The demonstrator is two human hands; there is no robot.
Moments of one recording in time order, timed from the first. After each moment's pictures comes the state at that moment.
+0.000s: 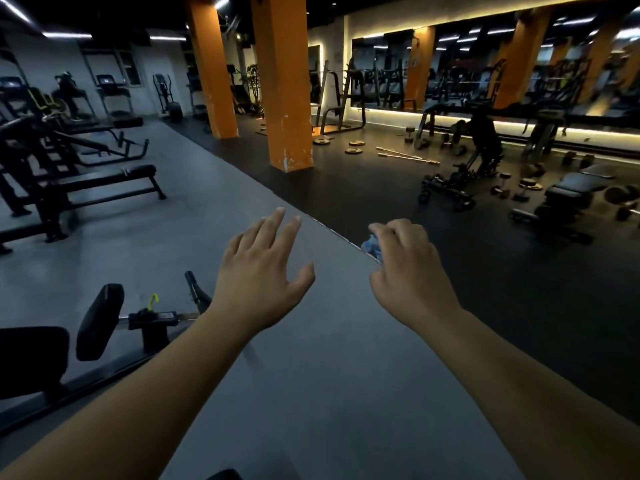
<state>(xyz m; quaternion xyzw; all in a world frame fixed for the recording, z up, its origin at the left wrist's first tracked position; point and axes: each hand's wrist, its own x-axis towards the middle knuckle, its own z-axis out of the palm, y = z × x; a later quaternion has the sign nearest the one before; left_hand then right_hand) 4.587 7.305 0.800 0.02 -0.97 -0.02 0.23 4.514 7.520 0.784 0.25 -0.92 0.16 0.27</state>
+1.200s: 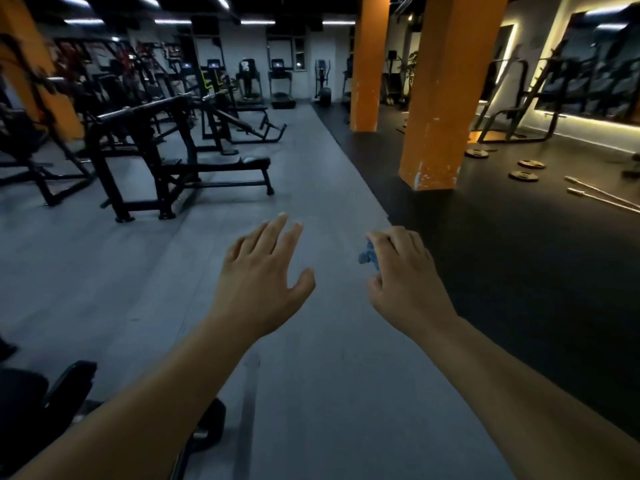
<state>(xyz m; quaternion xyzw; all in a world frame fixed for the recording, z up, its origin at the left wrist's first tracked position) 3.769 6.893 0.779 0.27 -0.93 0.01 0.23 3.596 7.040 0.760 0.50 -0.81 0.22 0.23</state>
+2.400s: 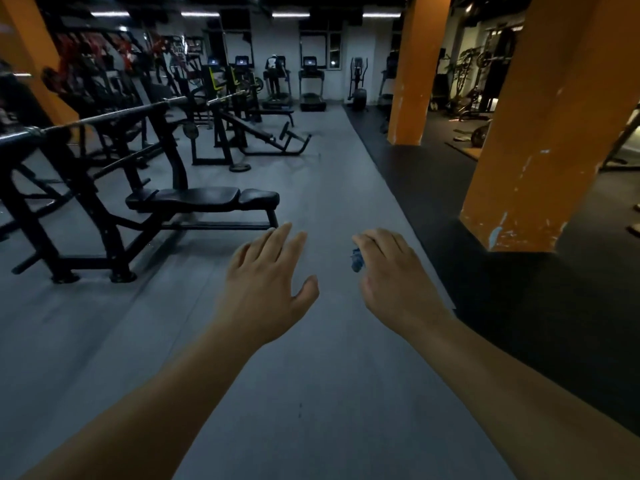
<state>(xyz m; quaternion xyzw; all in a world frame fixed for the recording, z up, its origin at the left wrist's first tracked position) 2.955 5.993 0.759 0.32 -0.92 0.02 0.23 2.770 6.106 0.744 0.59 -0.74 0.23 0.22</state>
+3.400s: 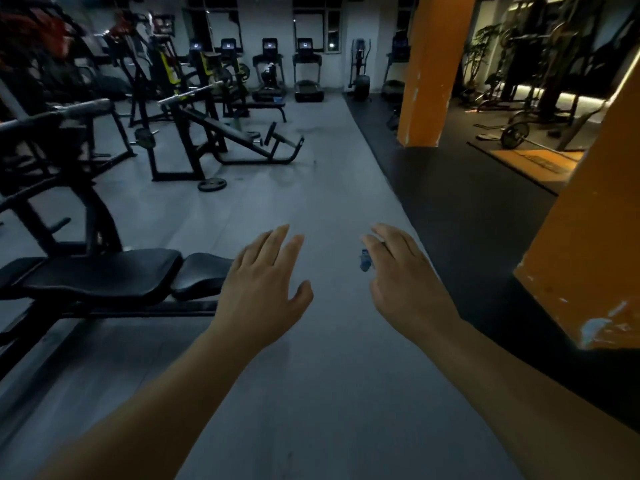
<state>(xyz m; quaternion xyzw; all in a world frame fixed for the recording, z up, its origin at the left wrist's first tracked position) 2.248 5.195 0.741 0.31 -0.92 0.00 0.22 2.054 5.322 0.726 0.59 -0.75 0.21 0.21</state>
